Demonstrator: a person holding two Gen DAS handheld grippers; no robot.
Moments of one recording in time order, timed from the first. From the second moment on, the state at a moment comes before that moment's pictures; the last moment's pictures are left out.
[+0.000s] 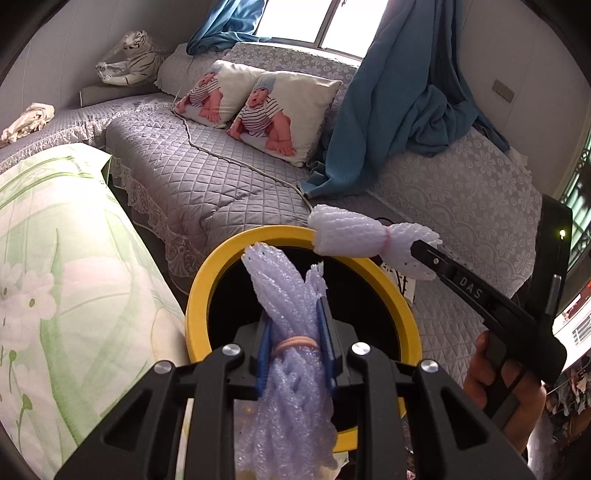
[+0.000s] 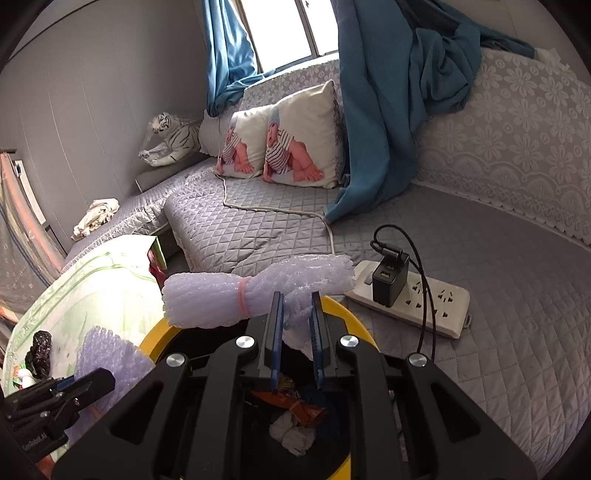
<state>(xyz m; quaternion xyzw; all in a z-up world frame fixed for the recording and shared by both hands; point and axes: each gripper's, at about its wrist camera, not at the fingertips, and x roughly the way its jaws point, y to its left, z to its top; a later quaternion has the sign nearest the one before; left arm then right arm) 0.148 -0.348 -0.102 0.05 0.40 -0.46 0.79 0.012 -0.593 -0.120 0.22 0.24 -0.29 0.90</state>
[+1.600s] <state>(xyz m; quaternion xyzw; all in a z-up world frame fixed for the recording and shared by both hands) 0.203 -0.013 -0.014 -0.12 0.31 -0.21 0.92 0.079 -0.434 -0.042 0.17 0.19 -0.01 0.97</state>
